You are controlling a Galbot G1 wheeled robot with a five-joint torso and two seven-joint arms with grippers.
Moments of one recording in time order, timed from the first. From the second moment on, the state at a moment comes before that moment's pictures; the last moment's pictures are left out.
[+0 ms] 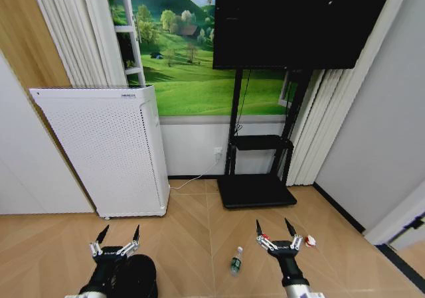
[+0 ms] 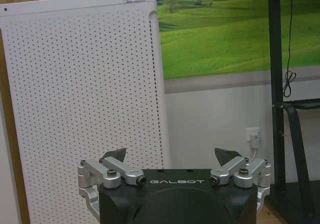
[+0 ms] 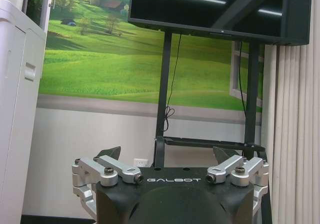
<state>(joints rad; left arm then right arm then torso) 1.90 -1.53 -0.81 -2.33 -0.14 -0.04 0.13 -1.83 1.51 0.59 2.19 -0.01 0.29 0.02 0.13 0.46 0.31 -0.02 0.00</state>
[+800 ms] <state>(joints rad) 1.90 -1.53 -0.80 -2.33 -0.14 -0.04 0.12 -1.83 1.53 0.59 2.18 -0.04 0.29 0.04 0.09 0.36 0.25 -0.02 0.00</state>
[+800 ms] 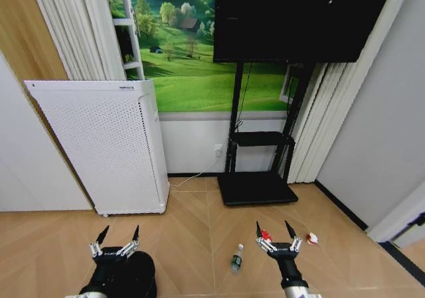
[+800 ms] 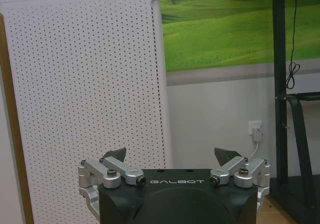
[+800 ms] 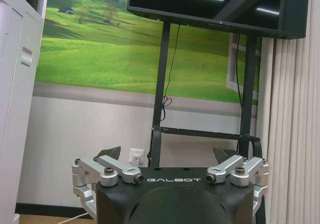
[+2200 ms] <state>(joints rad) 1.89 -1.53 -0.80 -2.32 -0.14 -0.04 0.11 -1.83 1.54 0.58 2.17 -0.06 0.28 0.05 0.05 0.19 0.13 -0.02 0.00</state>
